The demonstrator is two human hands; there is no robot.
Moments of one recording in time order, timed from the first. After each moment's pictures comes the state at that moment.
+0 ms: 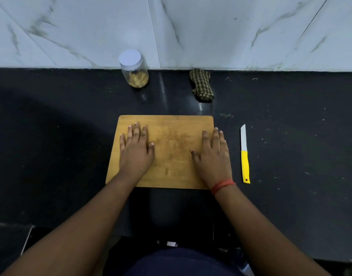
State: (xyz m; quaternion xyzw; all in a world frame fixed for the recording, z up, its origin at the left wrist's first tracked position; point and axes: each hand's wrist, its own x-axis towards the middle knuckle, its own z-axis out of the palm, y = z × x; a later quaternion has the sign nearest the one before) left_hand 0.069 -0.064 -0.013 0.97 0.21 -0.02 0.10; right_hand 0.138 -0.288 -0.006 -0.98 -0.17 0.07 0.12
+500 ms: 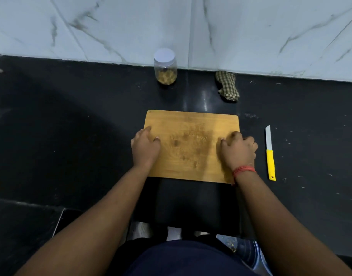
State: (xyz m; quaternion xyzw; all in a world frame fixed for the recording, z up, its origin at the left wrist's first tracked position) left_hand 0.032 -0.025 0.018 0.82 0.40 0.05 0.40; right_hand 0.134 -0.255 0.019 -0.97 0.04 0.11 0.20
